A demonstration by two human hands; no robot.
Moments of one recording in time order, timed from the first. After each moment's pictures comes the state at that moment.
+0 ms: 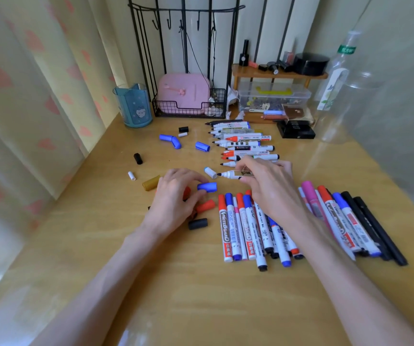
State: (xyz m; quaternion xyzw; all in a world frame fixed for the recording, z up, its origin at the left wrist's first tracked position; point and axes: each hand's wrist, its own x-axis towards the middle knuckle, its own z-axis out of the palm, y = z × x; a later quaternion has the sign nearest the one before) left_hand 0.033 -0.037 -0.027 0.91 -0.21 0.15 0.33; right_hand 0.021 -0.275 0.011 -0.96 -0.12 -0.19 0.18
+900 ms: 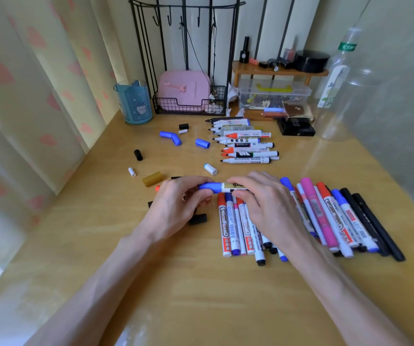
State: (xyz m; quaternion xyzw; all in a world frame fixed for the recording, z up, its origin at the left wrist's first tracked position) left_hand 0.005 -0.041 -0.006 0.85 -0.27 0.11 0.44; right_hand -0.022 -0.268 0.000 -0.91 -0.20 -0.24 0.26
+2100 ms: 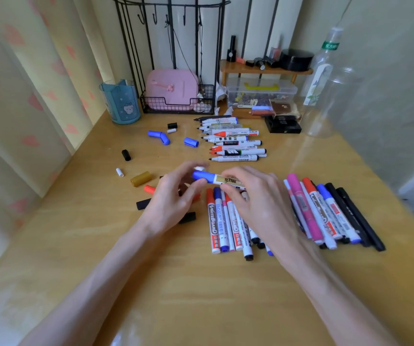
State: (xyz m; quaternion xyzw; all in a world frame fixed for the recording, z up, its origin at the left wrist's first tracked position) left_hand 0.012 -0.058 -0.008 0.82 -0.25 0.07 0.52; right_hand -0.035 -0.262 0.019 -0.93 -0.14 -0.26 0.22
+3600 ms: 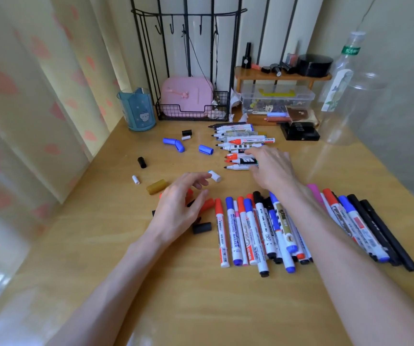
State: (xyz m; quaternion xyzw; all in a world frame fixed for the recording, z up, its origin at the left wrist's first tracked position) left_hand 0.024 -0.040 -0.022 0.87 -0.22 0.15 0.42; right_hand 0.089 -0.279 0.013 -0.99 0.00 -0.09 0.08
